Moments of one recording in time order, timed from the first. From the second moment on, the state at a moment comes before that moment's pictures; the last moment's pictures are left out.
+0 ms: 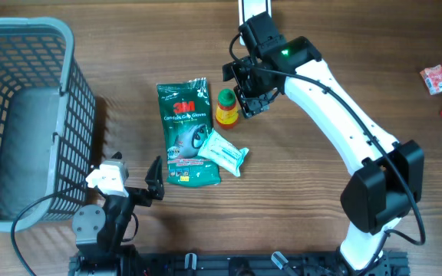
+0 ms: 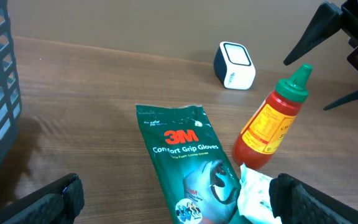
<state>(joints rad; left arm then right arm) 0.06 0.01 0.13 -0.34 0.29 -0.18 0.50 1.94 1.75 -1.01 -0.28 1.60</state>
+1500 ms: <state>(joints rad) 0.06 0.01 0.13 -0.34 0.29 -0.18 0.48 2.03 1.98 -1.35 0.05 0.05</state>
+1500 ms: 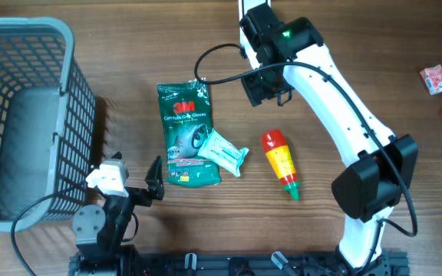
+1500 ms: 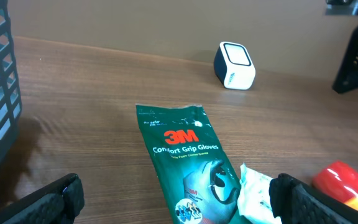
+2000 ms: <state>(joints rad) 0.06 0.01 0.13 -0.34 0.29 -0.18 0.49 2.02 1.92 -1.54 0.06 0.34</state>
